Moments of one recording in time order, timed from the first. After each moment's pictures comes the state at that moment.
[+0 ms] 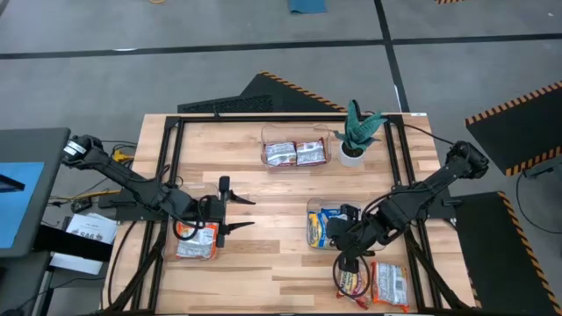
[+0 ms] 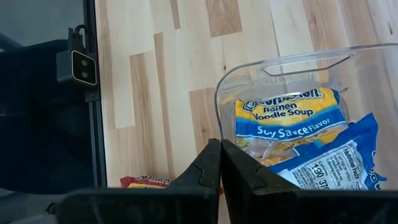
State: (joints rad) left arm -0.47 1.08 0.67 0.36 -0.51 0.16; right arm 0.57 1.48 1.28 -0.84 0.17 0.72
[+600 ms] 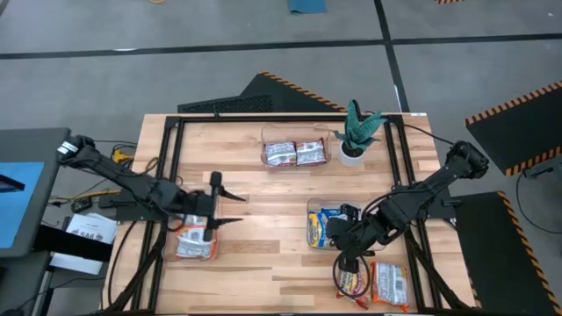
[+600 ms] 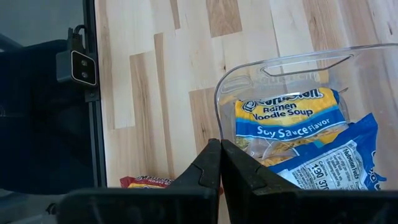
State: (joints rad) left arm -0.43 0.91 0.55 0.35 -0.39 0.23; right arm 0.57 1.48 1.28 -0.84 0.17 0.72
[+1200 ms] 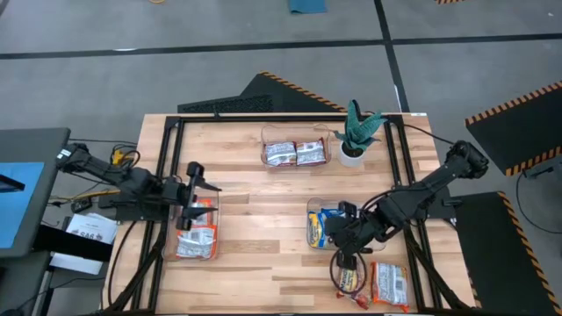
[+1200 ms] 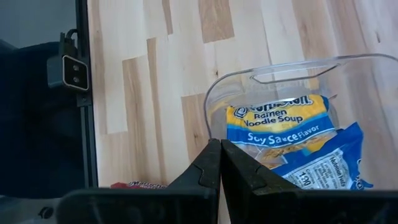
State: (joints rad) left arm -0.38 0.47 0.29 0.45 -0.27 0.20; right arm 0.55 1.48 1.28 -0.84 0.18 0.69
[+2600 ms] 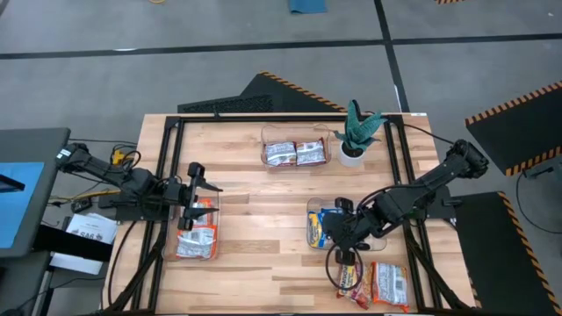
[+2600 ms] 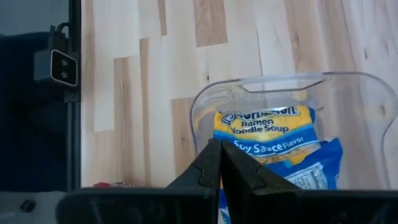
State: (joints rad) left arm -0.38 0.48 0.29 0.44 -0.27 0.22; right arm 0.51 1.48 1.28 -0.84 0.17 0.59
